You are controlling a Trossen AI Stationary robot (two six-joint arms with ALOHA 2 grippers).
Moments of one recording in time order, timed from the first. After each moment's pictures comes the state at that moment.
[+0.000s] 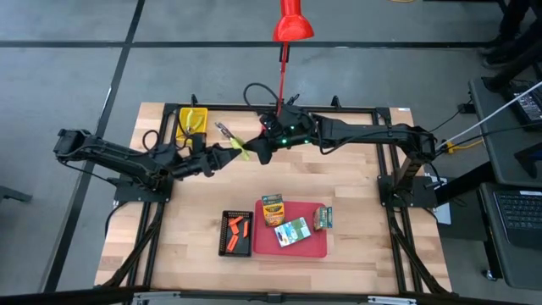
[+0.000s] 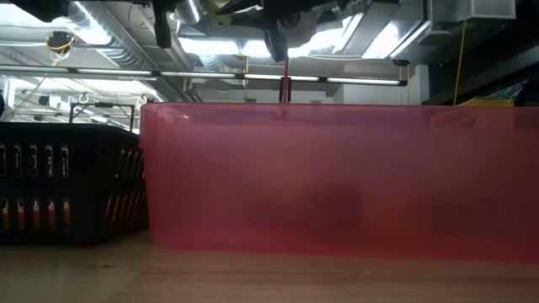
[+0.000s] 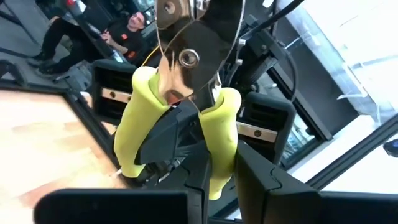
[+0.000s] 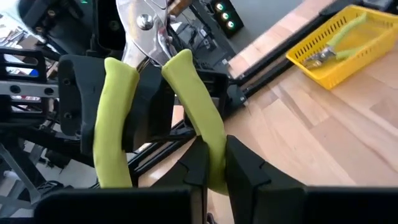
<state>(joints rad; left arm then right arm) -0.12 0.94 0.47 0.72 -0.42 -0.87 -0.11 1.78 1.56 -0.12 -0.19 0.66</state>
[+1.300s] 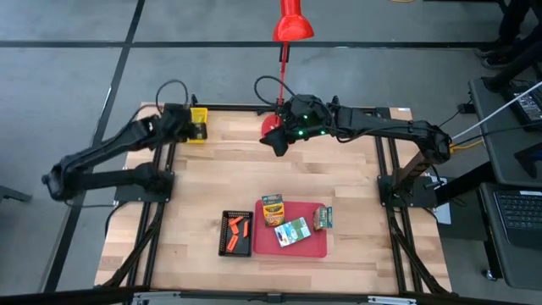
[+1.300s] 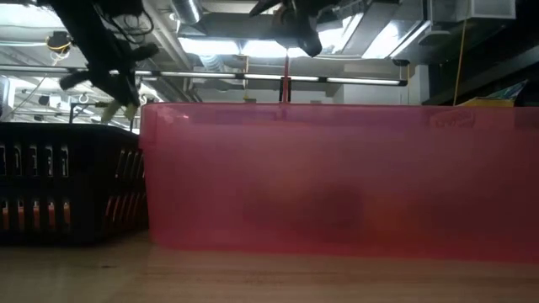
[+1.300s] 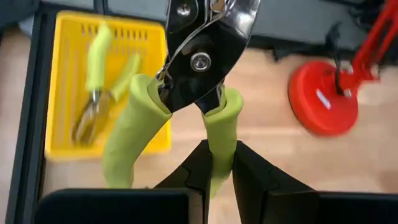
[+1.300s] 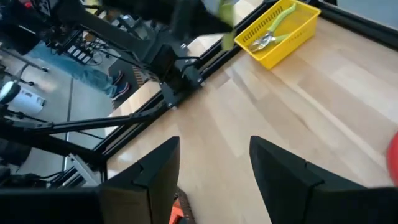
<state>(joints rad) 0.60 0.78 0.75 -0.84 -0.29 -0.91 -0.17 1.65 1.56 -0.42 -0.15 0.60</state>
